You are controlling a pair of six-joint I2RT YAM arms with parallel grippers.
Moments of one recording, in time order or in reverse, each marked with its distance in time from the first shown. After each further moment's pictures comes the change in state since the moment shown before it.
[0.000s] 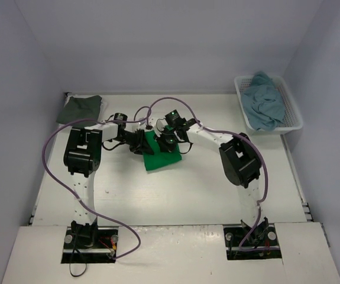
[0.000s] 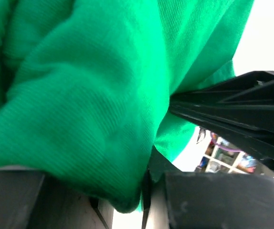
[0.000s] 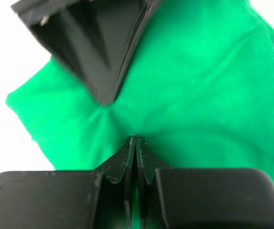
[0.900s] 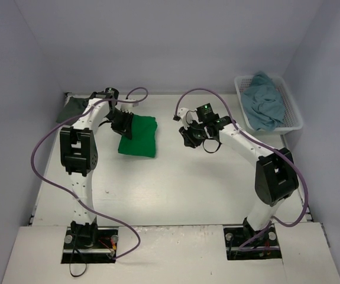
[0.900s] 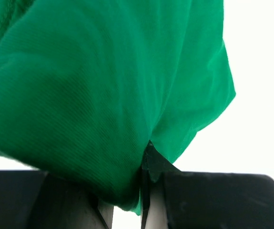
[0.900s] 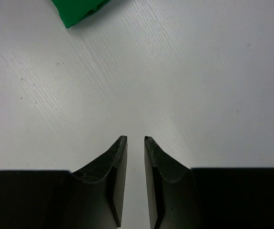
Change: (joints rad) left arm 0.053 0.000 0.507 -0.600 -0.507 0.510; right arm -0.170 -0.408 -0.272 -0.083 0.040 -0.024
